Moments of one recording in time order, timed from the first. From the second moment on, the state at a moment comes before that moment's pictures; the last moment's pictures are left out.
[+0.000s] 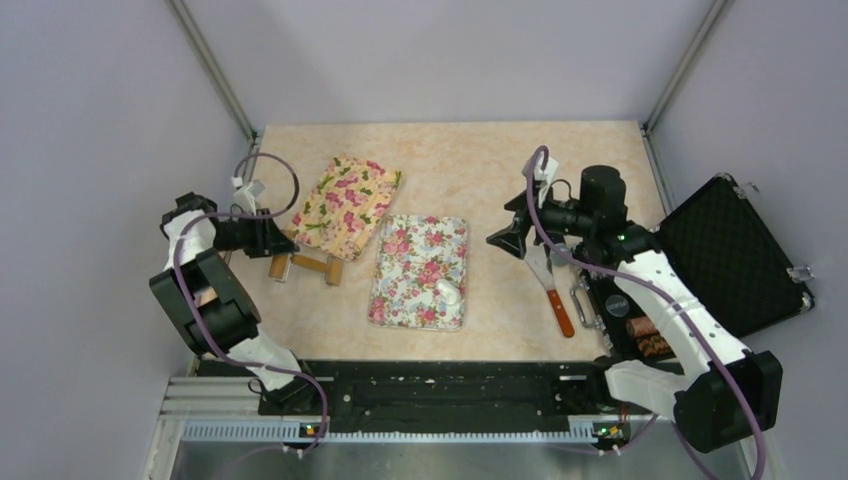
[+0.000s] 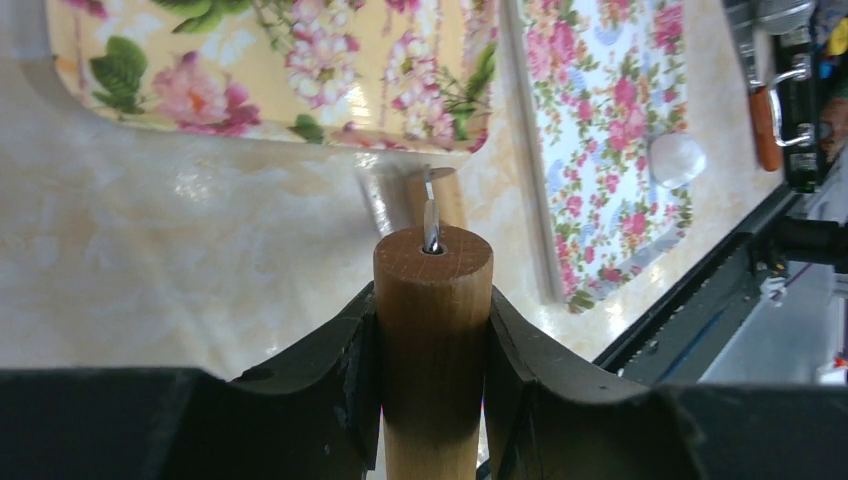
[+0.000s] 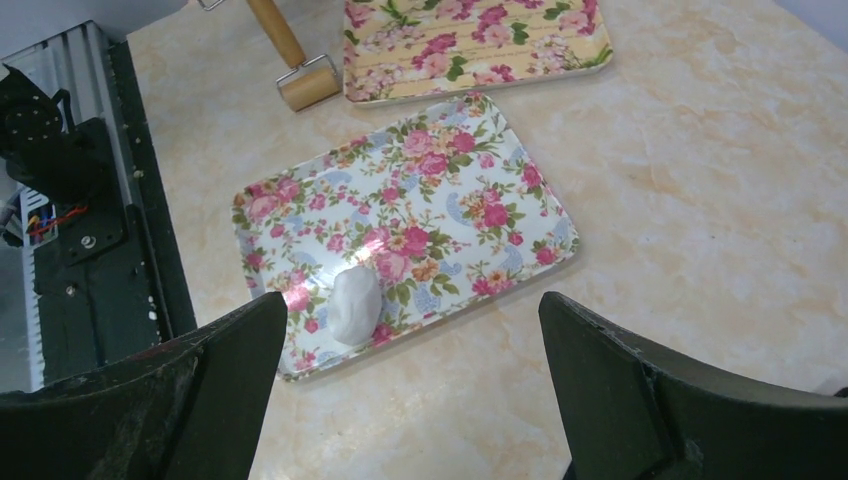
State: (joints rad) left arm 0.58 1.65 1.20 -0.99 0.90 0.63; right arm 0.30 1.11 0.93 -0.21 -0.79 -0.17
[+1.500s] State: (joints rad) left arm -0.12 1.31 1.26 -0.11 1.26 -0.58; right arm 0.36 1.79 0.96 1.27 -1.02 1.02
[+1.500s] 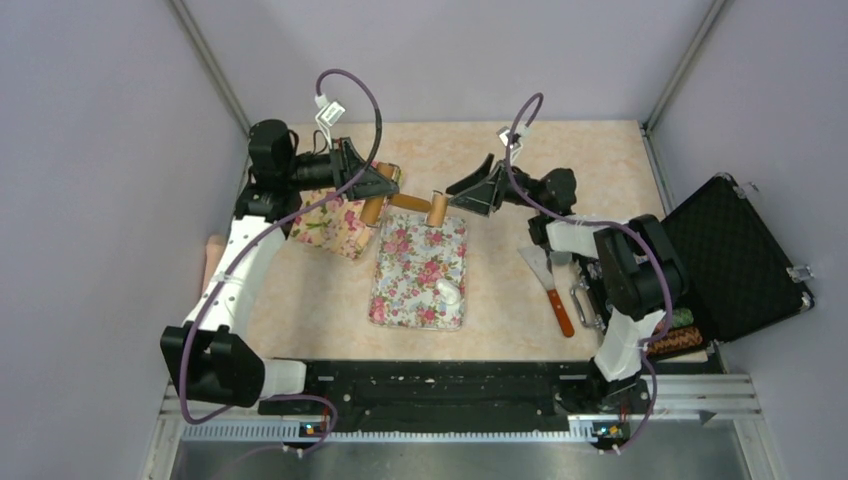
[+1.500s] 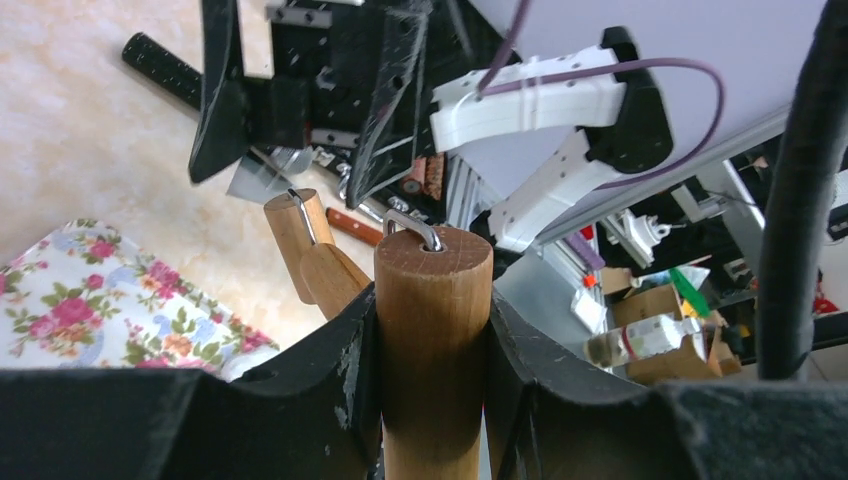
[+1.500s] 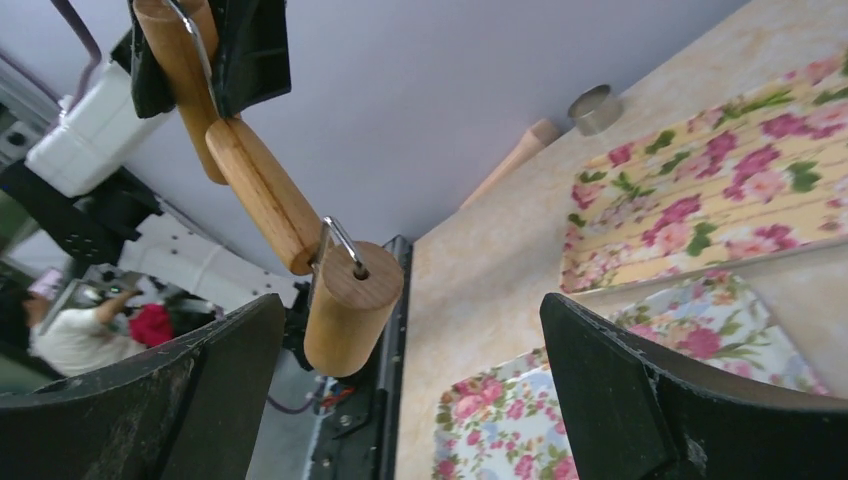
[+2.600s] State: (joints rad) left arm -0.17 1.19 1.14 -0.01 1.03 -0.53; right arm 0.48 1.65 0.94 1.32 -1.14 1.23
